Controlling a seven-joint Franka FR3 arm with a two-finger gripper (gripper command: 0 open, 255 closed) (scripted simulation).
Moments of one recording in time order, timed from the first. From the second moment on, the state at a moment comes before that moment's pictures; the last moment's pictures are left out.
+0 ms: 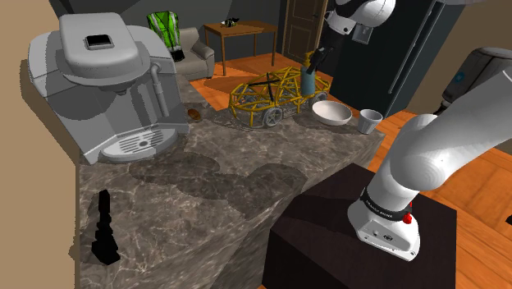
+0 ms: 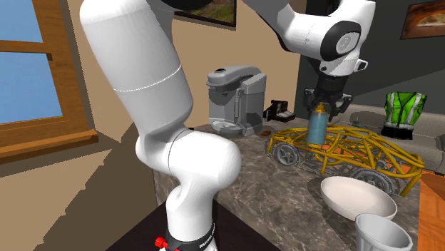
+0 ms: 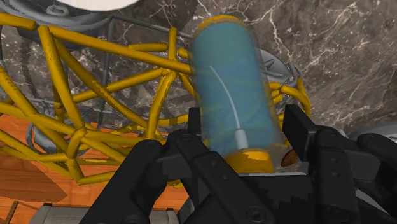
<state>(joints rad) 0.01 -0.43 -0.60 -2.31 0.05 2.16 -0.65</state>
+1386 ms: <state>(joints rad) 0.07 -0.30 -0.70 -2.49 0.15 2.45 -0.79</state>
